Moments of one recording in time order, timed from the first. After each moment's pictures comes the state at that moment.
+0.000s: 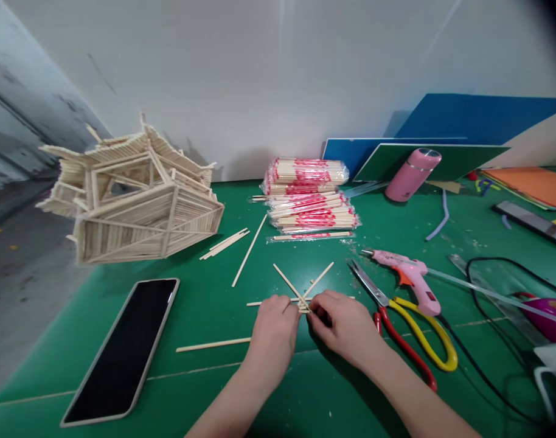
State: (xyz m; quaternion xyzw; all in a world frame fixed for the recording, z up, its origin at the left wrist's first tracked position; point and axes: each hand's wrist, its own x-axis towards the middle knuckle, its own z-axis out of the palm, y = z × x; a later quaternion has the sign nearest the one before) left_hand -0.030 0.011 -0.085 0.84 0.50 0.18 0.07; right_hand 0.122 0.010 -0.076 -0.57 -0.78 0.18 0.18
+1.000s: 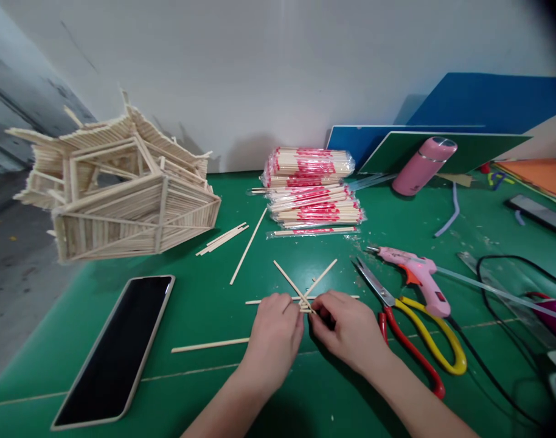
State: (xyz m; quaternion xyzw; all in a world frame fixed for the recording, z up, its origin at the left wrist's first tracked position) left_hand -0.030 0.011 -0.085 0.83 0.51 0.19 0.12; right_hand 0.120 0.009 -0.082 -0.58 -0.77 0.19 0.20
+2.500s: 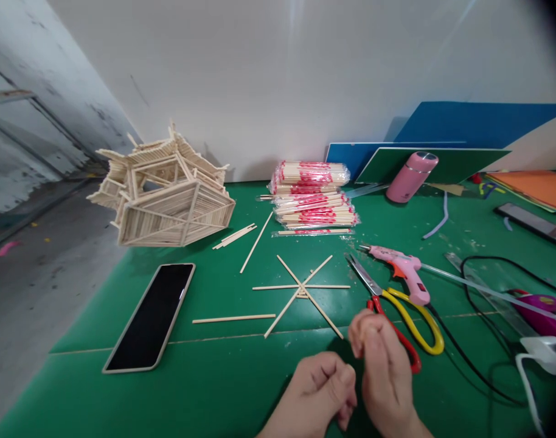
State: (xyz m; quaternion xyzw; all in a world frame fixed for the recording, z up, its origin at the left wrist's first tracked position) left_hand 0.017 -0.074 -0.058 0.36 0.37 0.31 0.80; right_hand 0.125 -0.066 -0.057 -0.51 -0.58 0.30 0.56
